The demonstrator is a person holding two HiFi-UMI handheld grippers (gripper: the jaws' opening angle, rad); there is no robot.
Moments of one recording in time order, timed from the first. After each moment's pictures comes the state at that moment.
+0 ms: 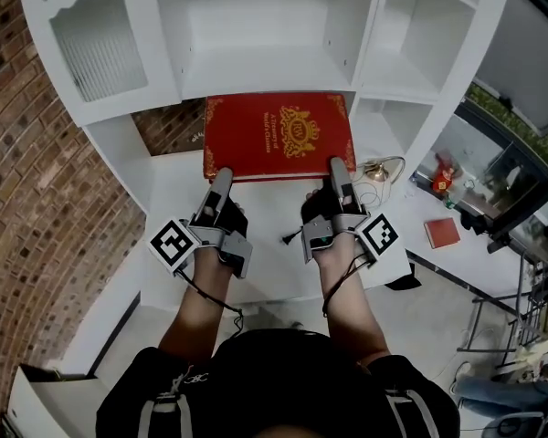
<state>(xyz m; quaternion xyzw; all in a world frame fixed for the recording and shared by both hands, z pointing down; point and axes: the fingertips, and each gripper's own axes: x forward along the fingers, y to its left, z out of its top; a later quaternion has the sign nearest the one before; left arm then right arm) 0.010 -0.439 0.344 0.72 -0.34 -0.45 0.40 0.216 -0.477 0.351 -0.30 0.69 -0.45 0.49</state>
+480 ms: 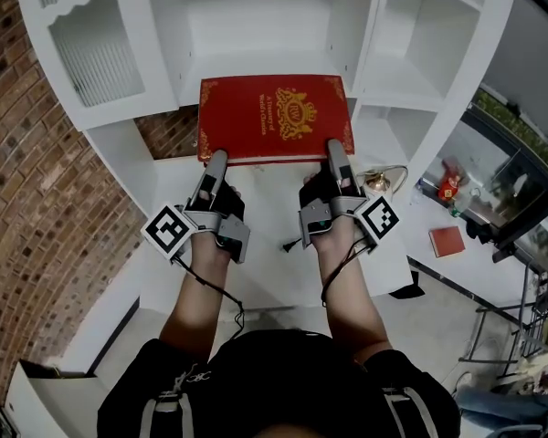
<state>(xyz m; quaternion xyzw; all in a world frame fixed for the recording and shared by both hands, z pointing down) 0.012 -0.474 0.310 0.73 -0.36 -0.47 0.36 0.217 -0.521 0.318 -0.27 0.70 -0.45 0.49</state>
